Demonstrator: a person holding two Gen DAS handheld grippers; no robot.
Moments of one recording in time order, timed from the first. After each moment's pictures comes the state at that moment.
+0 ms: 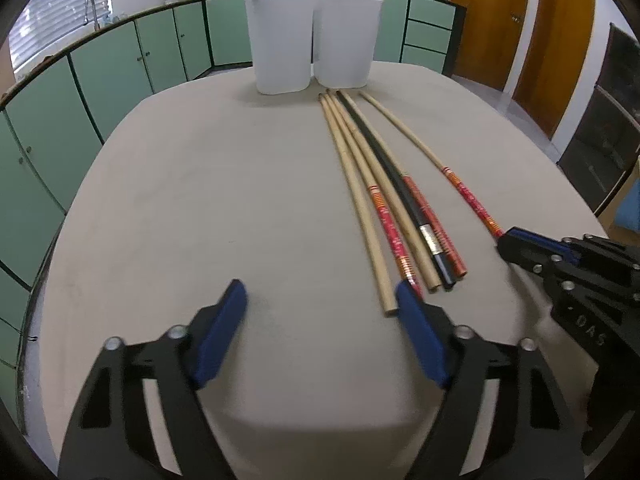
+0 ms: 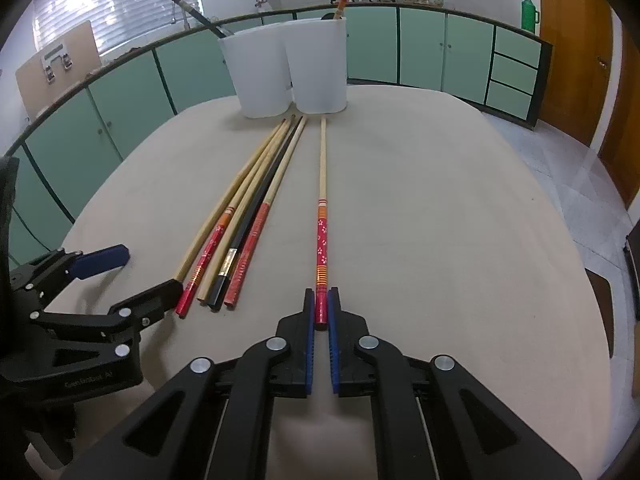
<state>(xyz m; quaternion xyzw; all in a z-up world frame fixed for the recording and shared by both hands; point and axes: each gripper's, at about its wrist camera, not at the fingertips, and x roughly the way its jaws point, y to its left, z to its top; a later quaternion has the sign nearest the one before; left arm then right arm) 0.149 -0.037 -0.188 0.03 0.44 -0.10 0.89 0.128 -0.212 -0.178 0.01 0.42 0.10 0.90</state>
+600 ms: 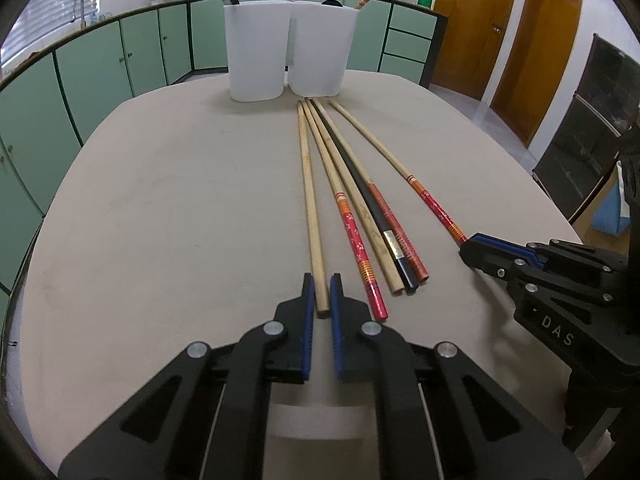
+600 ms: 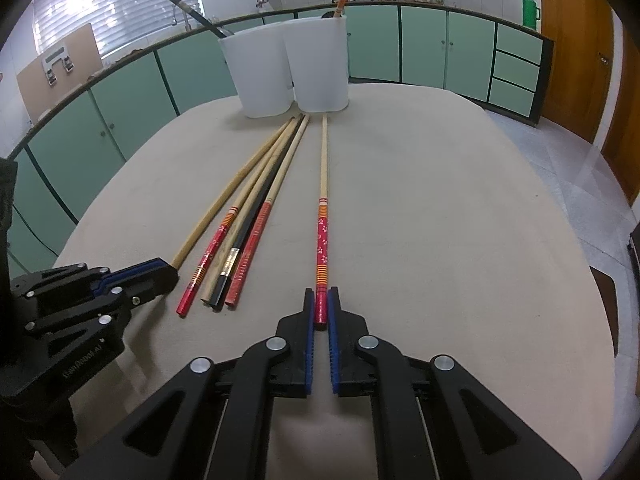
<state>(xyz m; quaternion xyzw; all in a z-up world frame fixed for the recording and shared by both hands) 0.146 -0.044 -0.185 0.01 0.43 -0.14 0.89 0.129 -0.214 -0.179 0.02 0.43 0.11 0.90</state>
